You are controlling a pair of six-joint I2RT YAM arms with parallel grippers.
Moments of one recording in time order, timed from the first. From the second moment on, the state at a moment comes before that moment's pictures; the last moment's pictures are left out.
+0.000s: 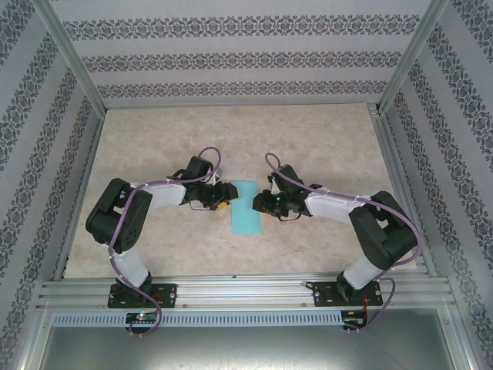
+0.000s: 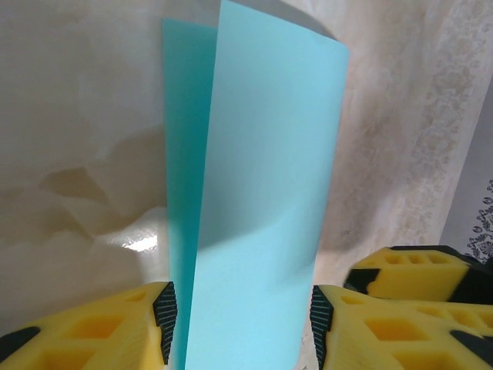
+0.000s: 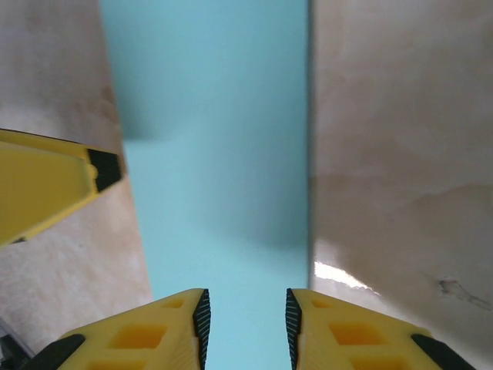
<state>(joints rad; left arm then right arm) -0.41 1.78 0.89 -0.08 0.60 -0.81 0.57 1.61 0.78 -0.14 -0.38 0.79</state>
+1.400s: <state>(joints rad) -0.41 1.82 0.91 -0.02 0.69 -0.85 0.57 1.70 0.75 -0.01 -0.42 0.84</state>
